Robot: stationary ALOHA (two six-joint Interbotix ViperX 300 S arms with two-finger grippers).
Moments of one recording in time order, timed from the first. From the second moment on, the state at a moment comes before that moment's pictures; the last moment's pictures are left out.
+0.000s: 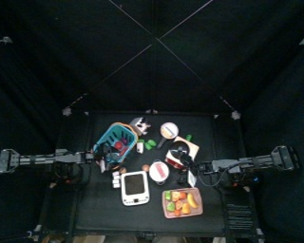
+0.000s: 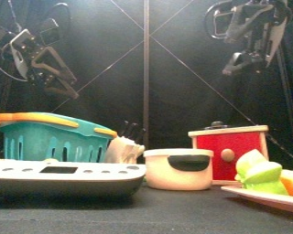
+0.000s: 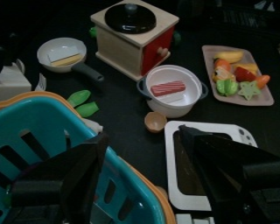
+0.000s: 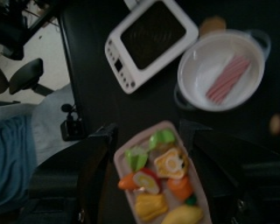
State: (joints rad) left arm 0.17 -0.75 1.13 0.04 0.01 -0.09; right arm 0.06 -0.58 0.85 0.21 0.38 0.48
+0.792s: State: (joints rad) left arm 0.10 -0.63 1.11 0.13 -0.11 -0.09; right arm 0.30 -0.49 0.84 0.30 0.85 1.13
